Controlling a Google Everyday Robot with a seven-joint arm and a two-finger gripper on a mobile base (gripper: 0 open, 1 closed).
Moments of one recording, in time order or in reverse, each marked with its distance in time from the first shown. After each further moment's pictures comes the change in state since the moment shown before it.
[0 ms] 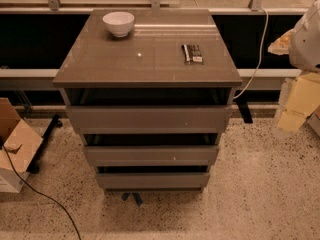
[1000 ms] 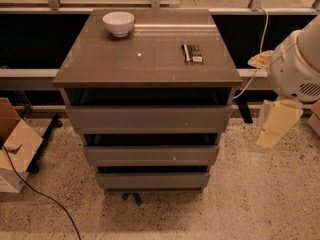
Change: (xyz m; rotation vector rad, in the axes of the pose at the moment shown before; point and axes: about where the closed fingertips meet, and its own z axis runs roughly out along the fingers) arm -0.018 0.012 0.039 0.046 -0.080 -0.085
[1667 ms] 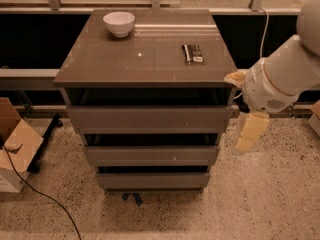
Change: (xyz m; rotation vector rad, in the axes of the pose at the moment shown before) arm -0.001 -0.014 0.082 -0.062 -0.098 -0.073
